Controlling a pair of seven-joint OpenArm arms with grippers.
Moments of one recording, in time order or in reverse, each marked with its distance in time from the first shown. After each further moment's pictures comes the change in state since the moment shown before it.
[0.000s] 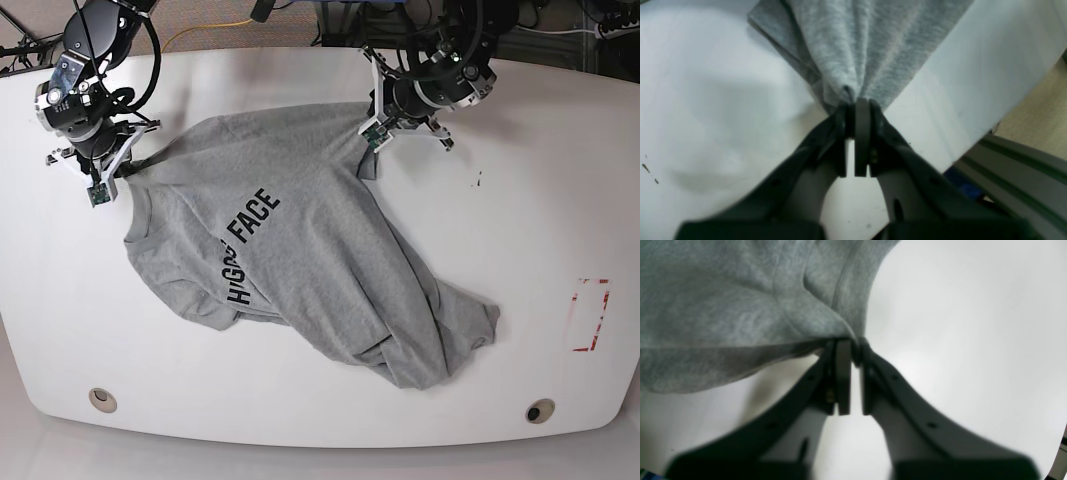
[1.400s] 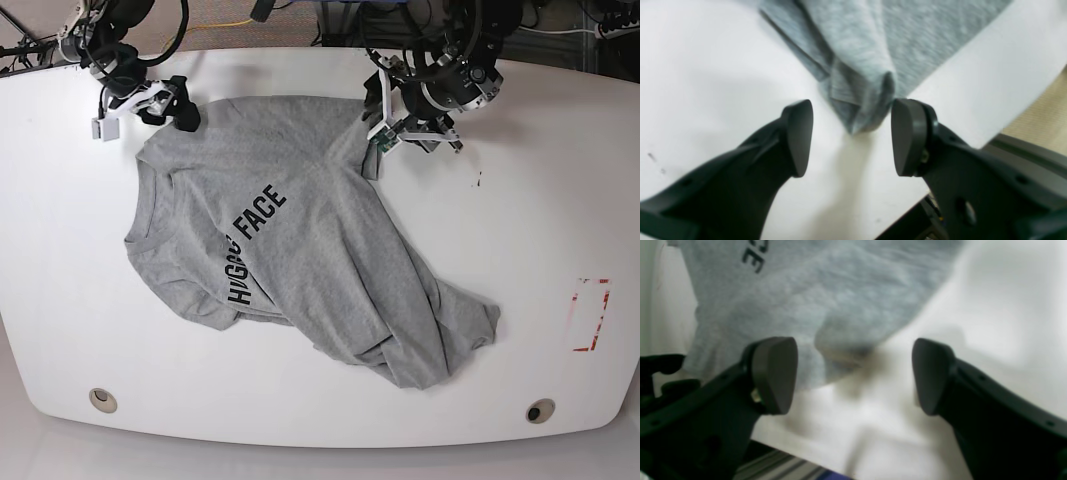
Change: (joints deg) left arm -0.3 0.0 -3.4 0.0 -0.1 0.1 0.2; right arm -4.9 -10.5 14.3 -16.4 39.3 -0.2 -8.1
